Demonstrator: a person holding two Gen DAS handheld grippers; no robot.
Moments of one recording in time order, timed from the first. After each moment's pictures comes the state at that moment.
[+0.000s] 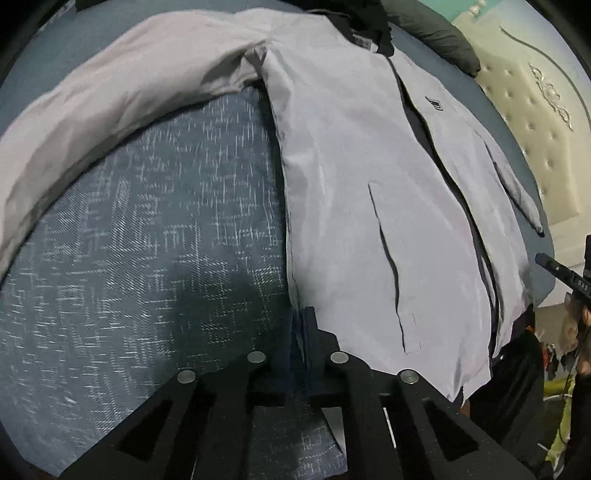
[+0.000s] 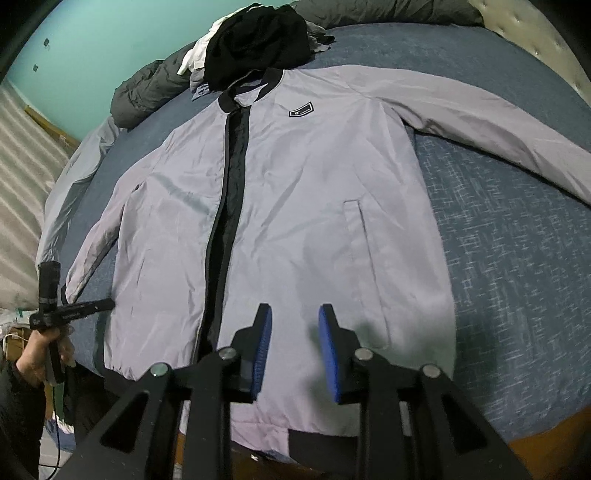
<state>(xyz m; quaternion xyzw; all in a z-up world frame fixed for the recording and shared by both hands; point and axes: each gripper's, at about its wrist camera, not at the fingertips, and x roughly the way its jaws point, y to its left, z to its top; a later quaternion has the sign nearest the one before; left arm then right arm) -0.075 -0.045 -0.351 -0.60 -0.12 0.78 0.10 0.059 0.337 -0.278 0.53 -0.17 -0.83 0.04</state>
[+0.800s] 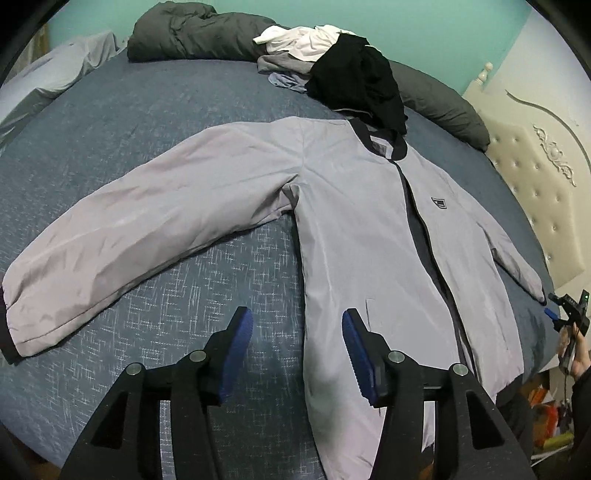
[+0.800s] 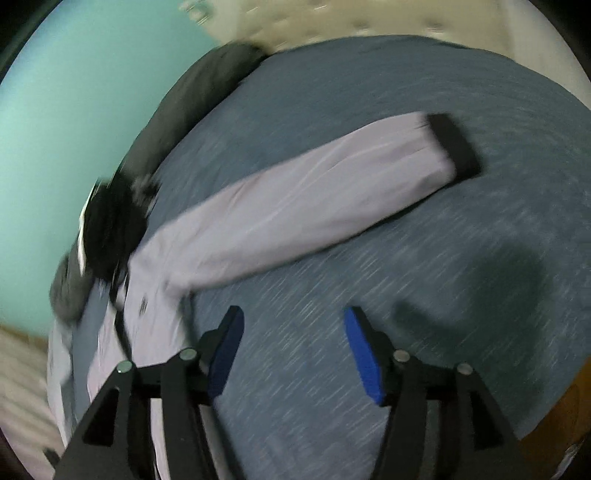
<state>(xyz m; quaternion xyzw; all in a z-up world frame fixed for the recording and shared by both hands) -0.095 -0.078 -0.262 -0.49 -0.14 0.86 0.02 0.108 0.634 -0.278 0.38 -0.40 -0.81 -0.20</state>
